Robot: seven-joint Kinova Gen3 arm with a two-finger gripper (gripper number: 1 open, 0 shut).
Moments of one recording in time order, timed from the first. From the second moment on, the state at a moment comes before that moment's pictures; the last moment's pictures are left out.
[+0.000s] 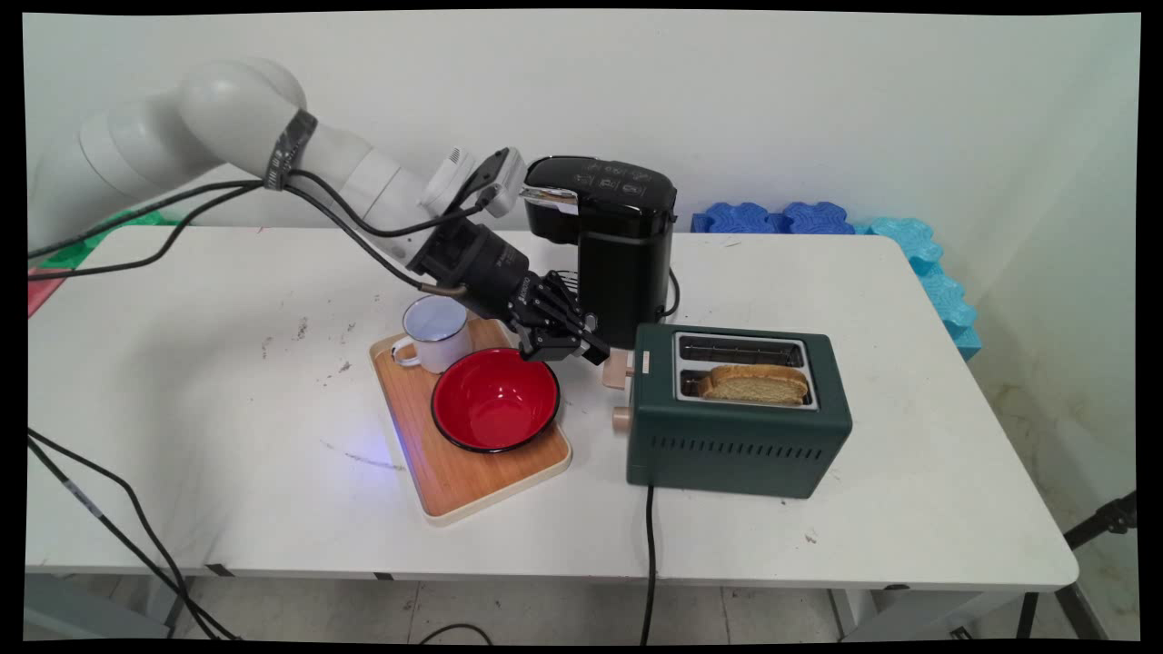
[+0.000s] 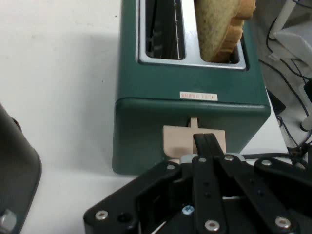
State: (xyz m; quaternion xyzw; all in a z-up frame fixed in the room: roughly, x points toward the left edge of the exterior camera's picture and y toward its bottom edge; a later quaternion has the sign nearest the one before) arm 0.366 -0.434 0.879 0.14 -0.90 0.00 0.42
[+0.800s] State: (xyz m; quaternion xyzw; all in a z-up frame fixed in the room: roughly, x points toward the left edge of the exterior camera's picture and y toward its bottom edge) arm 0.352 -0.437 0.866 0.13 -0.89 0.00 0.44
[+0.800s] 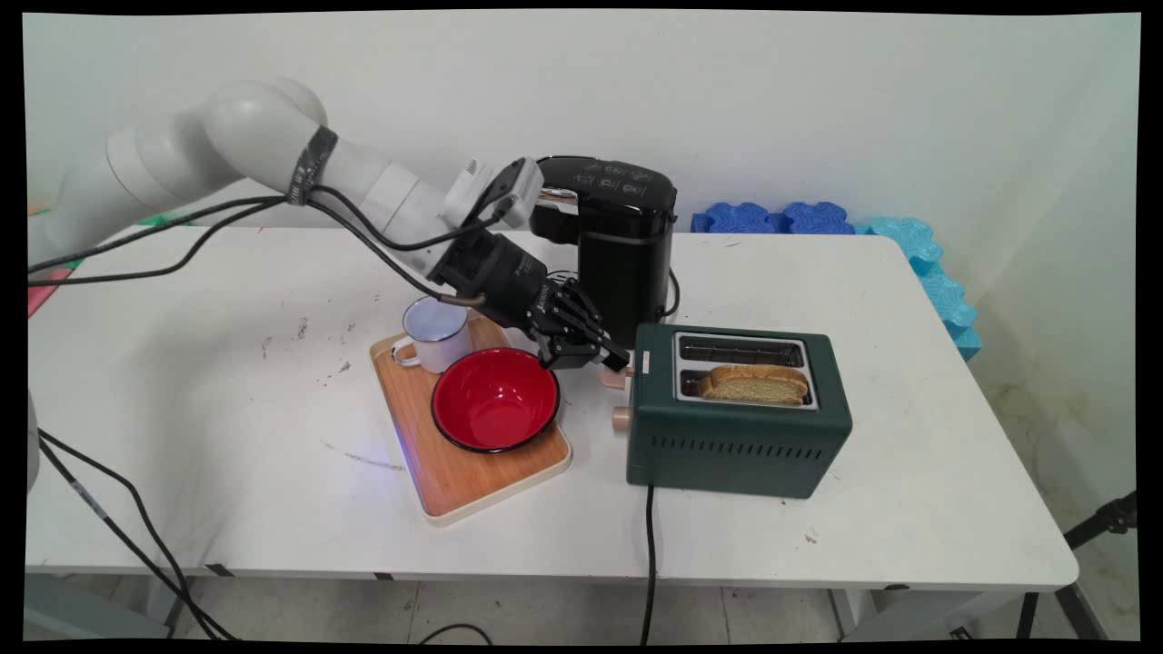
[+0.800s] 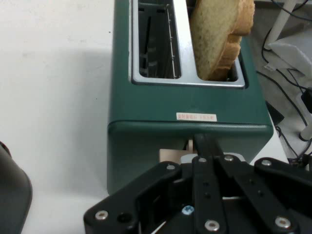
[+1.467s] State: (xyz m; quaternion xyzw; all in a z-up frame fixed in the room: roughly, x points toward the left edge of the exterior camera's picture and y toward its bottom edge) arm 0.345 -0.437 0.844 0.13 -0.89 0.00 0.43
